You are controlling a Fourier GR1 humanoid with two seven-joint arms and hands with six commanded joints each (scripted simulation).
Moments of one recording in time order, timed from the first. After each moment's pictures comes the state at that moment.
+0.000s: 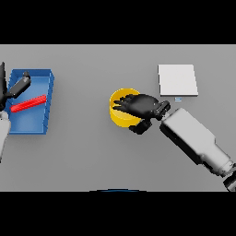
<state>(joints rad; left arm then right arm) -0.40 0.53 -0.07 -1.22 -0.36 0.10 0.47 -0.70 -0.35 0.69 -1.16 0.90 0.45 -0.21</state>
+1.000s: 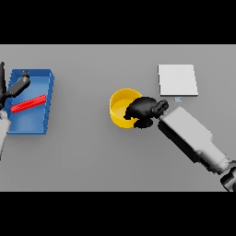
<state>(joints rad) -0.41 0.53 -0.06 -1.20 -0.36 0.10 0.46 -0.72 -0.32 0.69 -1.09 0.84 0.58 -0.21</state>
